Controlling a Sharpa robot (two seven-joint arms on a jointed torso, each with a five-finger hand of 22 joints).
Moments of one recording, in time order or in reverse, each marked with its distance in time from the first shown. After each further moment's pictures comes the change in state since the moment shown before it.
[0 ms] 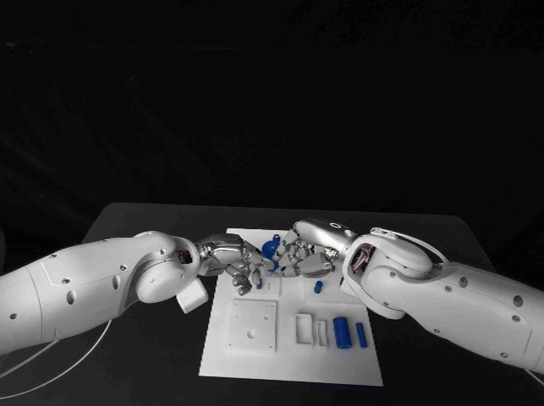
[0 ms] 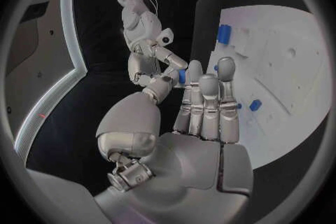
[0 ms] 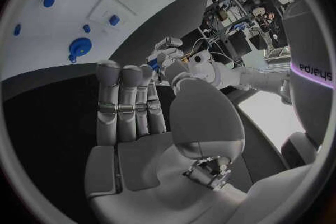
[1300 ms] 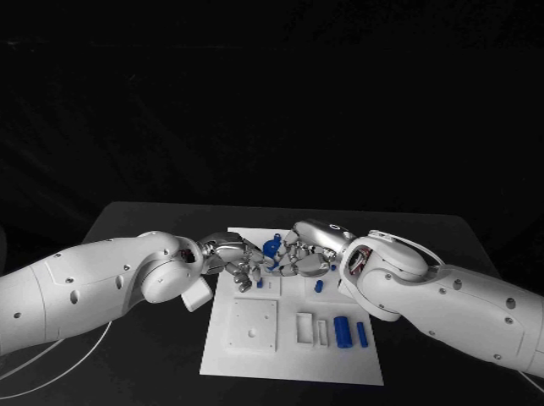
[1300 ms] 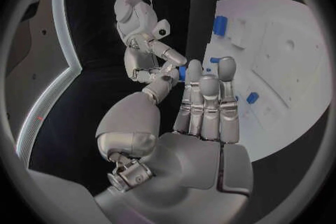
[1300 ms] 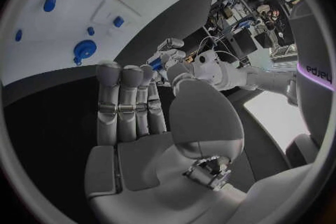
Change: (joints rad) left arm -0.001 0.007 -0.002 0.011 0.003 -0.096 -0.041; left_hand -0.003 0.003 0.024 -0.032 -0.004 0.020 0.001 0.016 -0.018 0.023 -0.005 -0.004 -0.002 0.011 -0.003 0.000 0.012 -0.008 0.014 -0.007 -0.004 0.000; right arm -0.015 0.022 0.000 -0.016 -0.007 -0.019 -0.060; right_hand -0.011 -0.001 -0.123 0.075 0.012 0.018 -0.015 0.001 0.000 0.012 -0.002 -0.020 0.024 0.005 -0.005 -0.005 0.005 0.000 0.005 -0.005 -0.001 0.000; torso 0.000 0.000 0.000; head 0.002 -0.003
